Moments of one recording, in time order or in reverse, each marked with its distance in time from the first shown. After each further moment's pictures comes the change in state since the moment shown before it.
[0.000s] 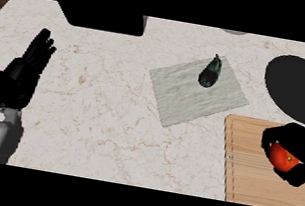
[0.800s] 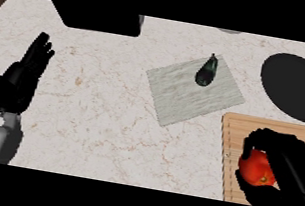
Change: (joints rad) left arm 0.029 -0.013 0.002 -0.018 -0.005 0.007 -0.002; right arm 0.288 0.373 -0.044 -0.815 -0.061 -0.047 0.535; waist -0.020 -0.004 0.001
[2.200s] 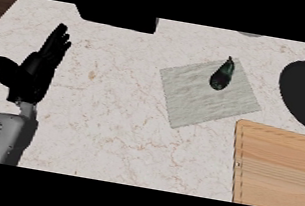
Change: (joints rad) left arm -0.094 -0.029 -0.033 0.037 -0.022 -0.015 0.004; right arm -0.661 -0.334 -0.570 1.137 -0.174 -0.402 -0.275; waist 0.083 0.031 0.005
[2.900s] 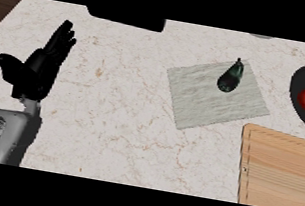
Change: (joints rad) left arm -0.028 -0.007 -0.011 0.001 0.000 -0.010 0.001; right arm -0.154 -0.086 -0.071 0.517 -0.012 0.010 -0.122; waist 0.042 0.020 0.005
